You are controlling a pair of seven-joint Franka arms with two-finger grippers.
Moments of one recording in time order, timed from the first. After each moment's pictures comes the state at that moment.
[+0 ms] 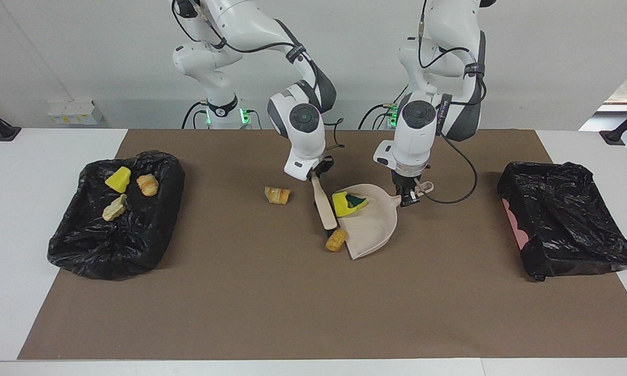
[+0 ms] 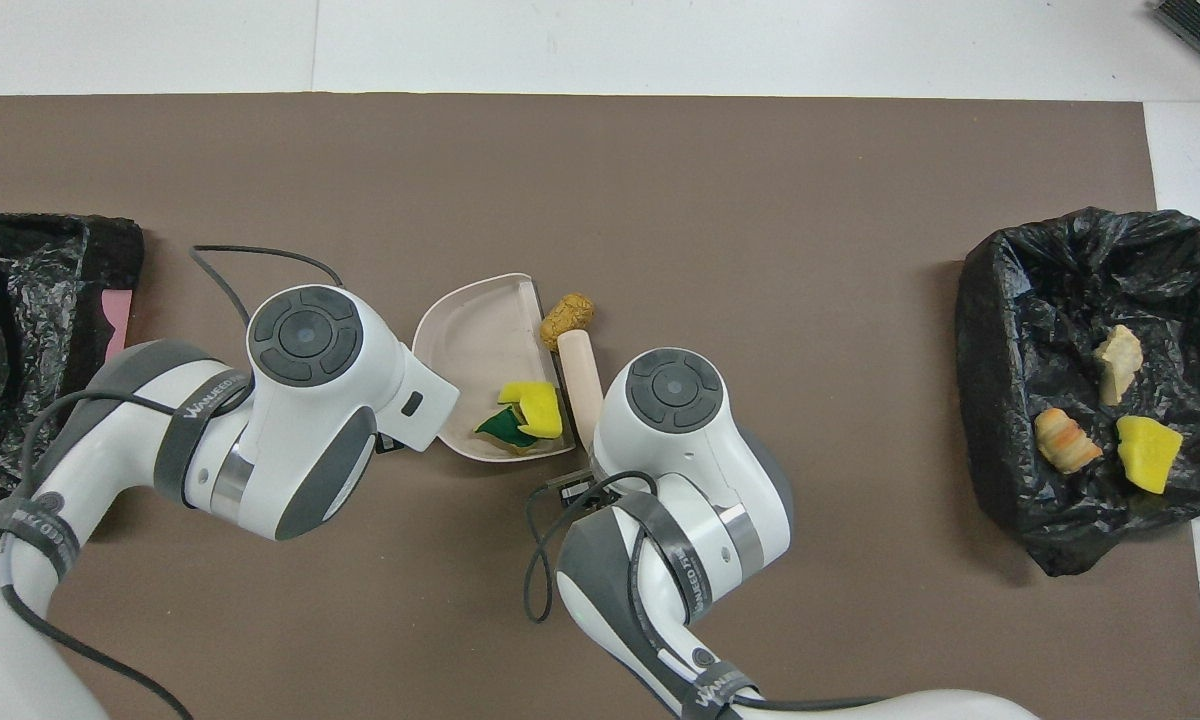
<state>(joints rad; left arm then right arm) -0.48 0.14 0.04 -2.05 0.13 2.14 0.88 0.53 0.28 0.12 -1.95 0.26 2.08 0.27</state>
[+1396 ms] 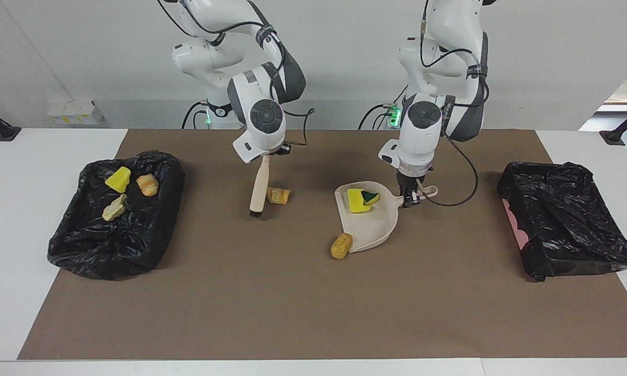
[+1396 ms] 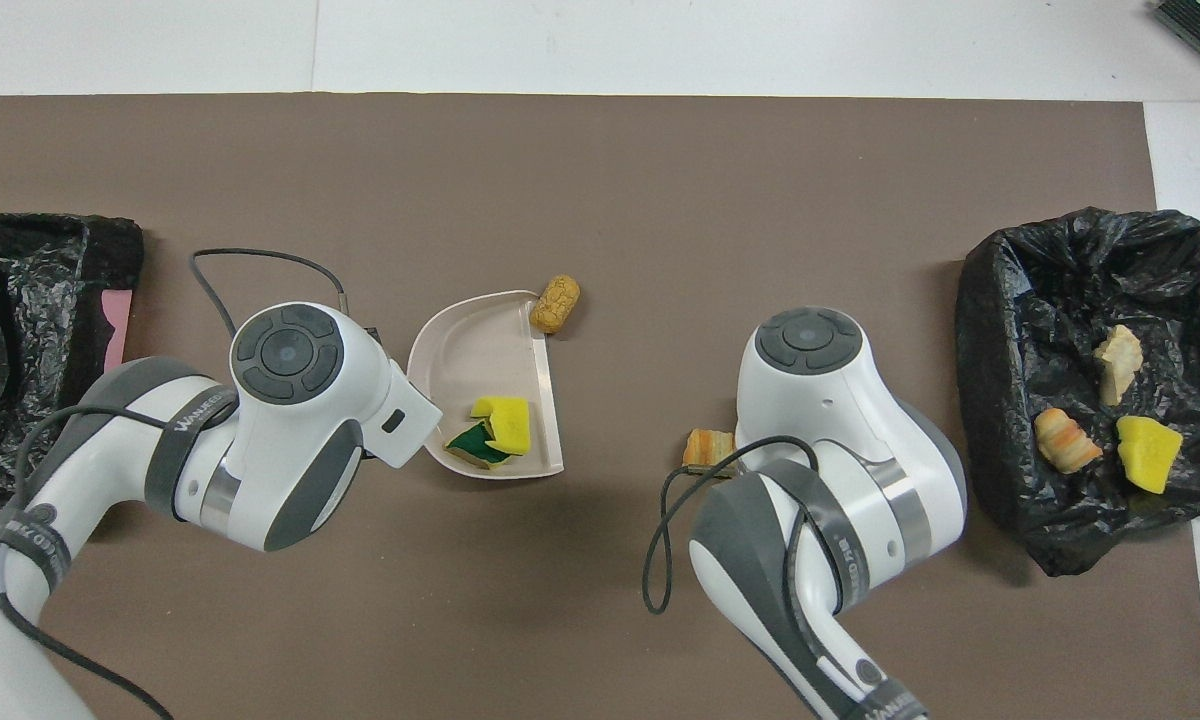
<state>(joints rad) -0.46 0.12 0.05 -2.13 0.13 2.22 1.03 0.36 0.07 0.10 -2.07 0.09 1.59 0.65</state>
